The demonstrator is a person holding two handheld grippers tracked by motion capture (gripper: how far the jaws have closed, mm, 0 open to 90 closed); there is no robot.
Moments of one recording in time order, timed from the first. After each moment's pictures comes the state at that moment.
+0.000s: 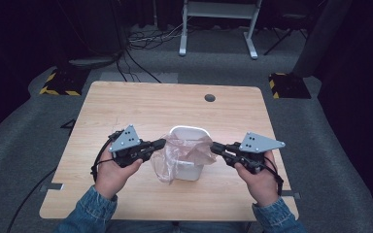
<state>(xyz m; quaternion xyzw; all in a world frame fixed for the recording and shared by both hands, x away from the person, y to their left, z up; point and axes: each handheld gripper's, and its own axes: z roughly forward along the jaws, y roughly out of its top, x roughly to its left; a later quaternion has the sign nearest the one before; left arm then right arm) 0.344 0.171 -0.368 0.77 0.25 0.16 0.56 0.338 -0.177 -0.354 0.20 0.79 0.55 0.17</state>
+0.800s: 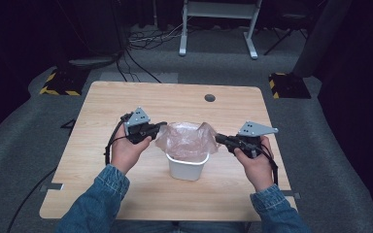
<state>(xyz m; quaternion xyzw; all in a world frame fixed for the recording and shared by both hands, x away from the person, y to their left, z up) 0.416 0.160 -0.396 0.78 0.32 0.17 0.51 0.387 -0.189 -0.383 0.28 0.80 0.51 0.16</state>
